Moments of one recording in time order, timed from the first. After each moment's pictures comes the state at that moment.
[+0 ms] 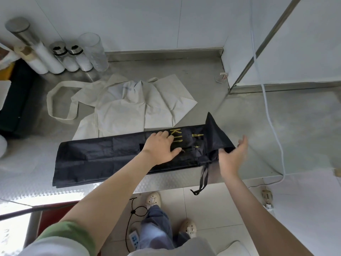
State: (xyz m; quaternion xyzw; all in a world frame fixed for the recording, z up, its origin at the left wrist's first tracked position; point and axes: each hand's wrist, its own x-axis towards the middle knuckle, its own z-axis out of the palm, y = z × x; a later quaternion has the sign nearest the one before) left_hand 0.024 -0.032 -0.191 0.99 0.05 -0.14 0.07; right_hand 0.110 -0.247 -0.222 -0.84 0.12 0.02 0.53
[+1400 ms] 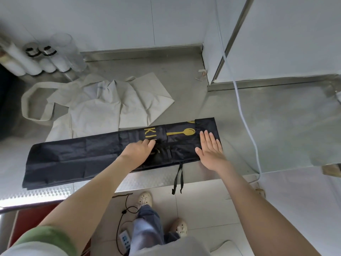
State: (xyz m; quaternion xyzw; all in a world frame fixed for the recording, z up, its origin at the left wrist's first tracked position) left_hand 0.035 -0.072 -0.207 0.96 0.03 -0.25 -0.10; right_hand 0.166 -0.307 -0.242 -0.91 -0.28 0.31 0.02
